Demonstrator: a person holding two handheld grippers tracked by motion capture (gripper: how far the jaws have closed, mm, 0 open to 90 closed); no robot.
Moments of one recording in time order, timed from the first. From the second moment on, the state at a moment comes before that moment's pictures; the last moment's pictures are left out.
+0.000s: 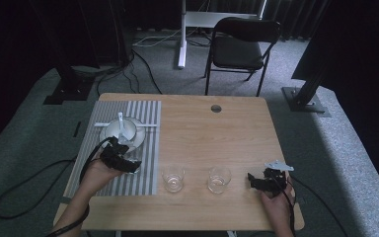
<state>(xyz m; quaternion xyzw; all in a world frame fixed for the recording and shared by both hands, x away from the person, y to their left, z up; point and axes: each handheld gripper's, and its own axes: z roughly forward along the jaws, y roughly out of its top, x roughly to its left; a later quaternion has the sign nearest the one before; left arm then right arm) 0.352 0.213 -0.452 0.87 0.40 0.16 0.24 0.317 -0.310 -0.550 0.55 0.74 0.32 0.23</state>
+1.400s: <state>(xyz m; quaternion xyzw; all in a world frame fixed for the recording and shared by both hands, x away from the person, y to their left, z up) 0.325 0.243 -0.498 0.84 0.42 0.16 0.30 0.317 -0.310 -0.550 0.55 0.74 0.32 0.23</state>
